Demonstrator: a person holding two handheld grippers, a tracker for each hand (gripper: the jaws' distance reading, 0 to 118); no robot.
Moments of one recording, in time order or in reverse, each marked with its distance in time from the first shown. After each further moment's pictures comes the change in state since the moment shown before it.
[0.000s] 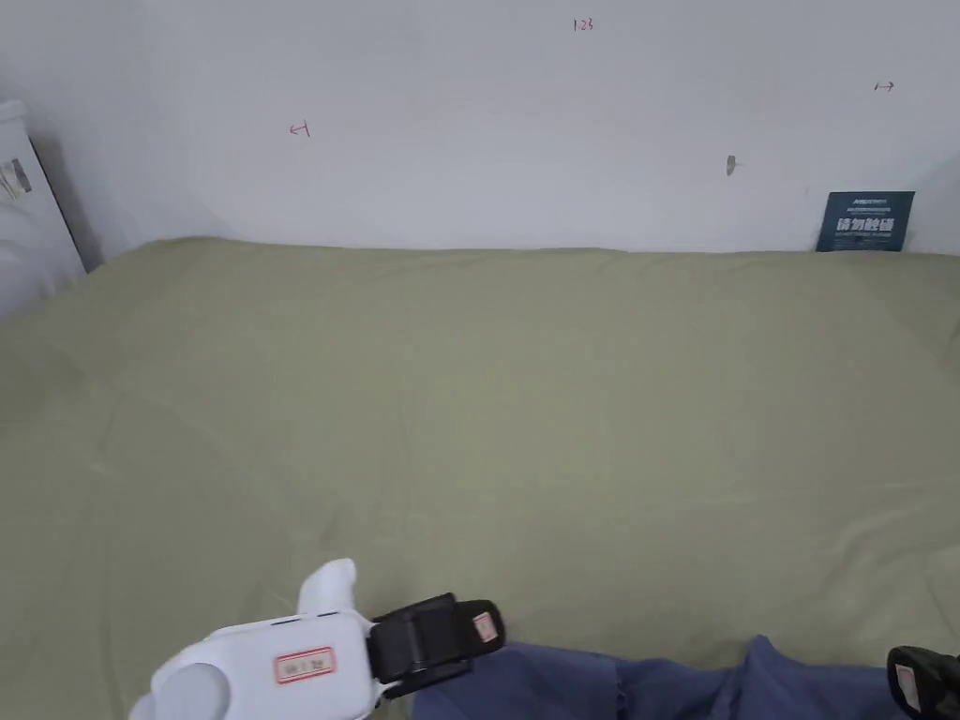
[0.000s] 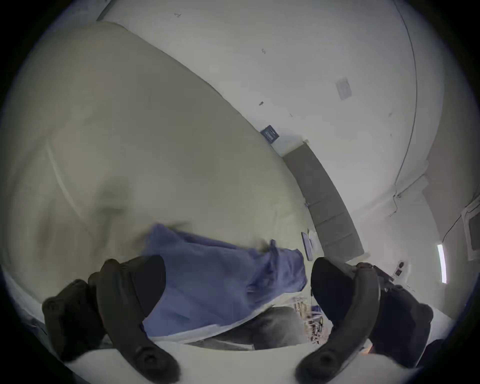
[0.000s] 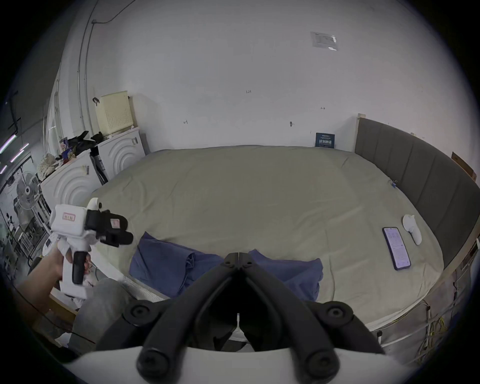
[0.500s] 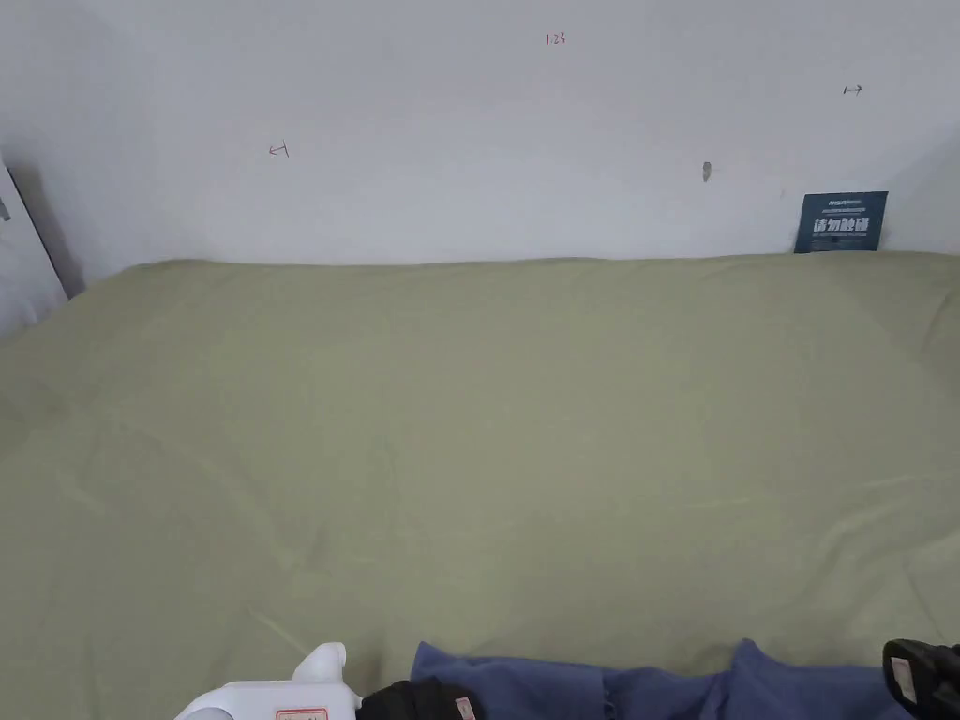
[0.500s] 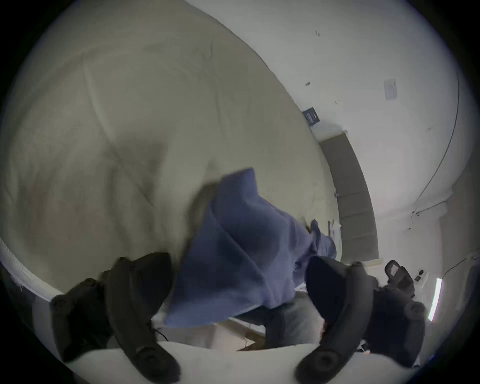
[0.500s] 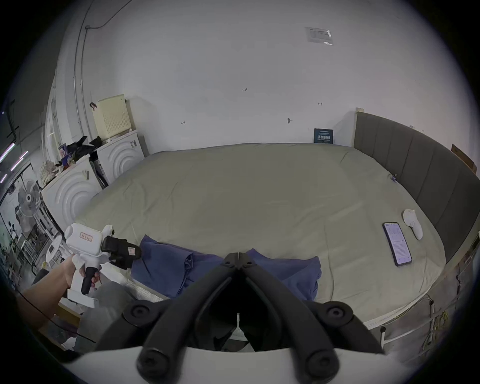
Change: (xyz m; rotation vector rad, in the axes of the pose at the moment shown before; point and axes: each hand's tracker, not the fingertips) left arm -0.024 -0.022 -0.040 -0.196 0.124 0.172; right arm 0.010 0.005 0.005 0.000 -0.001 -0.037
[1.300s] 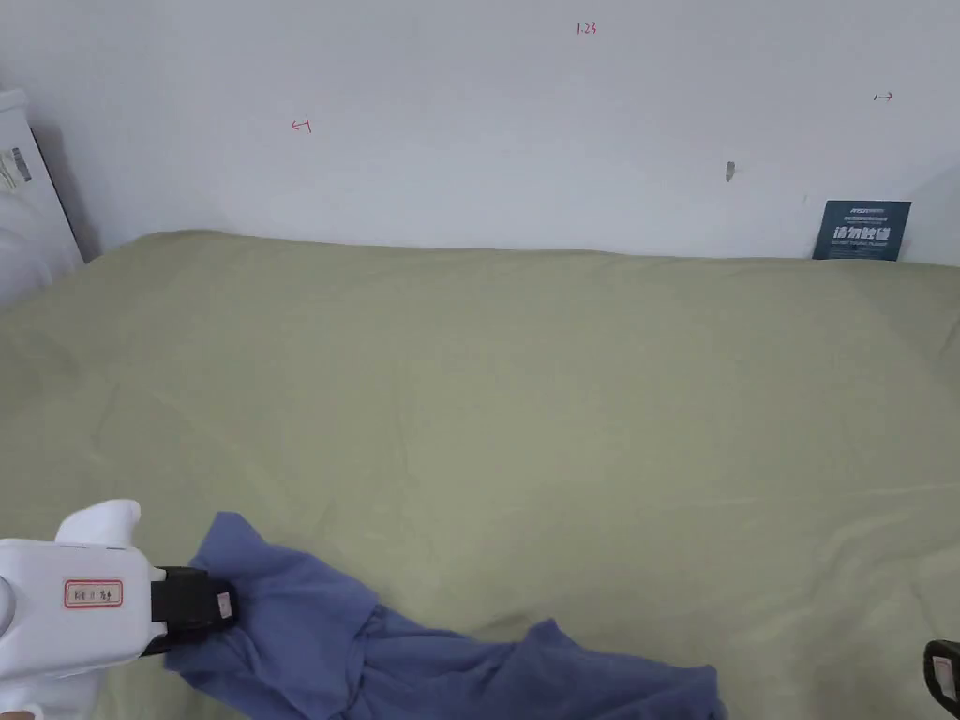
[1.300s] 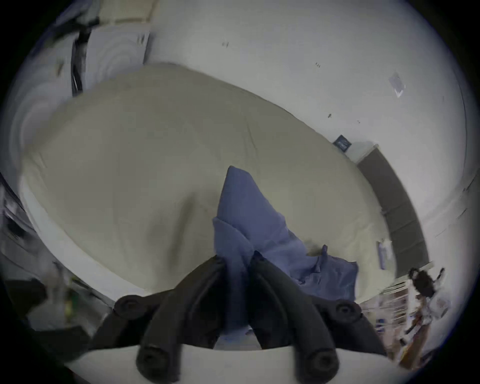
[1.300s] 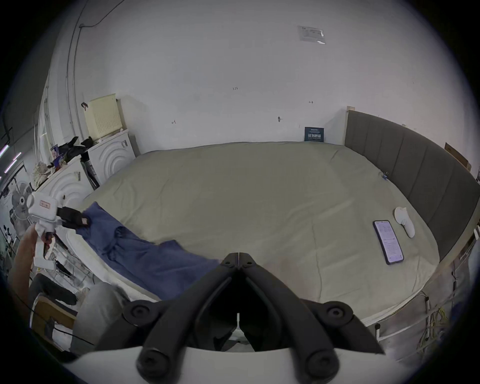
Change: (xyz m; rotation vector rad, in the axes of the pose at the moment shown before) left arm 0.029 0.040 0.165 0.313 0.487 -0.221; right arm 0.014 0.003 -0.001 -0.010 -0.048 -0.010
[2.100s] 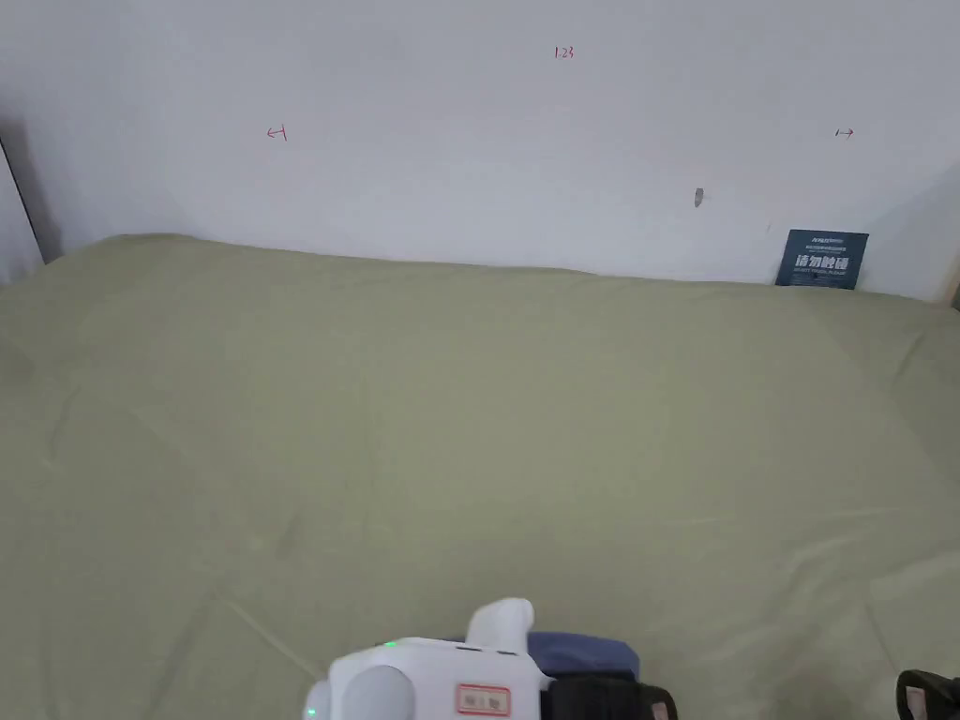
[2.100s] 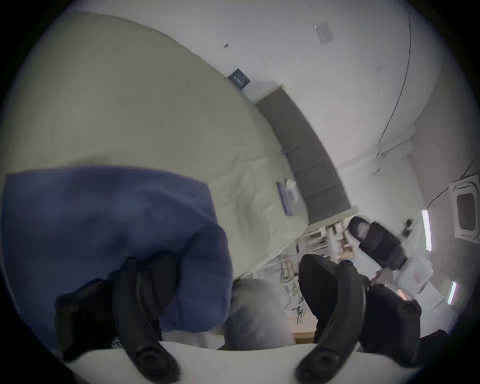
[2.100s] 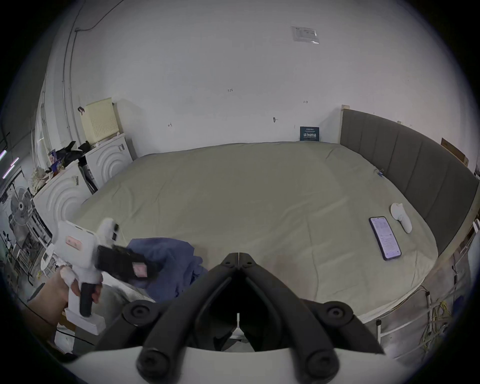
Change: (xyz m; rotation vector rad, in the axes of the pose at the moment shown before) left arm 0.191 -0.090 -0.113 -0.262 -0.779 -0.030; right arm 0.004 -0.003 0.009 0.005 -0.013 -0.024
